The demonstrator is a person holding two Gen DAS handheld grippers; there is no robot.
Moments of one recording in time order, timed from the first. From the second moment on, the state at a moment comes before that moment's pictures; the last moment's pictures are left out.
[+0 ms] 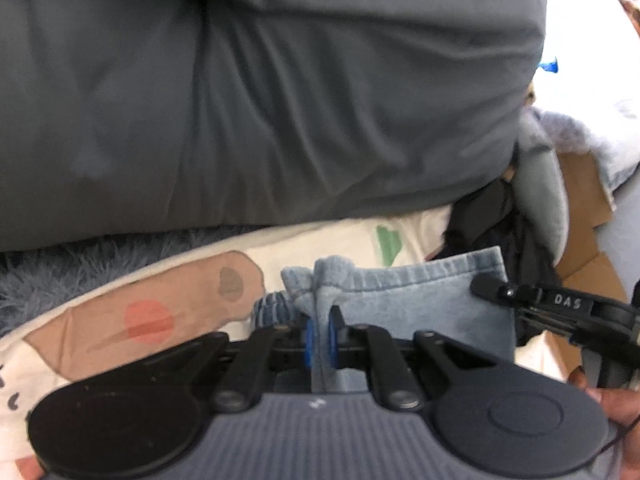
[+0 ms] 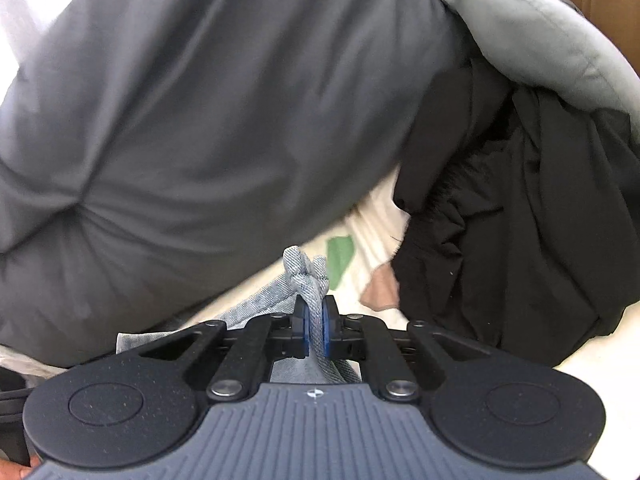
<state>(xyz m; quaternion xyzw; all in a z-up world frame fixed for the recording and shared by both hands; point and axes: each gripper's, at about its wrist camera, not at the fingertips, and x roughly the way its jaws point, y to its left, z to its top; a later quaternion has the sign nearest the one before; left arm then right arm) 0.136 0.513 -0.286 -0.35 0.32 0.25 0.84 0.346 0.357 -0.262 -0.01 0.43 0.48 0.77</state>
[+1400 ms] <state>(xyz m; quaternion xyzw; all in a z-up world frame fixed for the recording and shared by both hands) 0.159 0.483 -0.288 -0.17 0.38 0.24 0.87 0.312 0.308 -0.310 -0.06 0.43 0.46 0.77</state>
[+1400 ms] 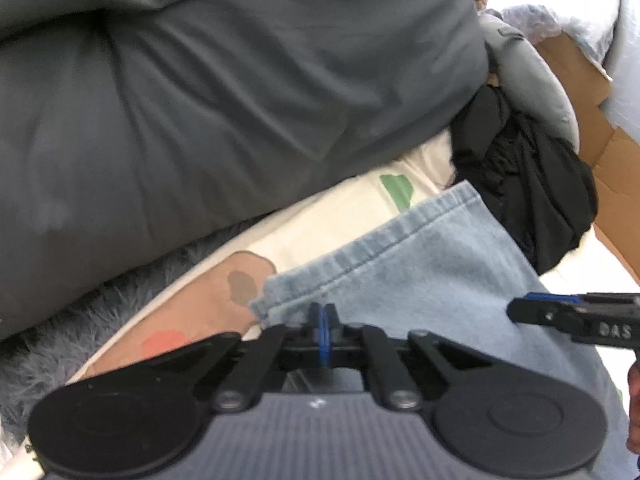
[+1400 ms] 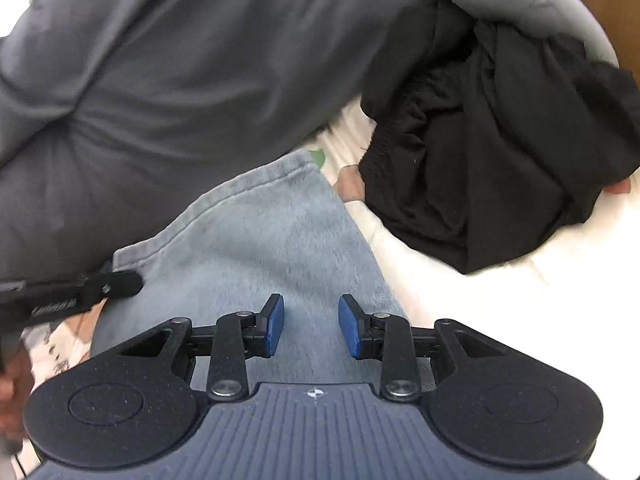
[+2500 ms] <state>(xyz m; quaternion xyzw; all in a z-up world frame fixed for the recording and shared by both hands) 0.127 0.423 -0.268 -0.13 0.41 0.23 0.88 0.266 0.168 -0.311 -0.09 0.50 0.40 0.76</state>
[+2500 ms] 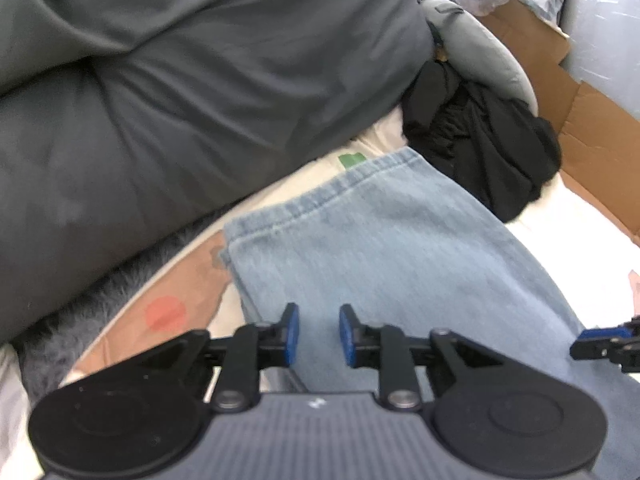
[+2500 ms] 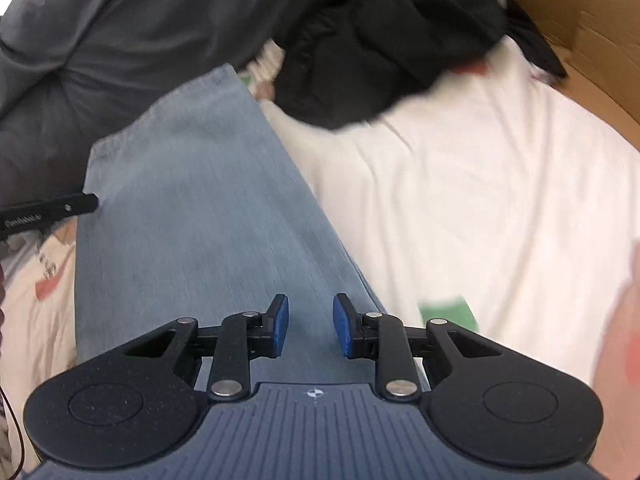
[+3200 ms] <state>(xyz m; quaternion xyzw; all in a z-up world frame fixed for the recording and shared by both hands) 0.096 0.319 -0.294 -0.17 0.48 0.07 0.86 0.198 0.032 -0.313 -0.05 0.56 0.28 0.78</state>
